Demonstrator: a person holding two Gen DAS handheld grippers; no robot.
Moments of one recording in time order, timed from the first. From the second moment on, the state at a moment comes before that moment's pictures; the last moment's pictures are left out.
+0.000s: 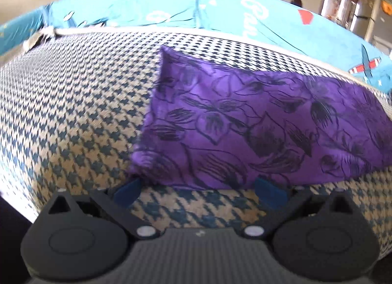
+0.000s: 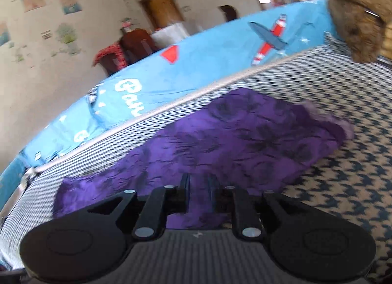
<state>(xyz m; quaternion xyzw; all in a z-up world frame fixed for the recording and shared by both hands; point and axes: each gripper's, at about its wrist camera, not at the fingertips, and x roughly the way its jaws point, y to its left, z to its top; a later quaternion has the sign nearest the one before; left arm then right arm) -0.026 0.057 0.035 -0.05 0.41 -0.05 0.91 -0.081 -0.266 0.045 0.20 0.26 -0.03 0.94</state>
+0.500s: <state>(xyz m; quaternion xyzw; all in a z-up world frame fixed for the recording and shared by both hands) 0.017 0.102 0.041 -0.13 0.46 -0.05 0.88 -0.081 -0.138 0.024 0.04 0.31 0.21 0.93</state>
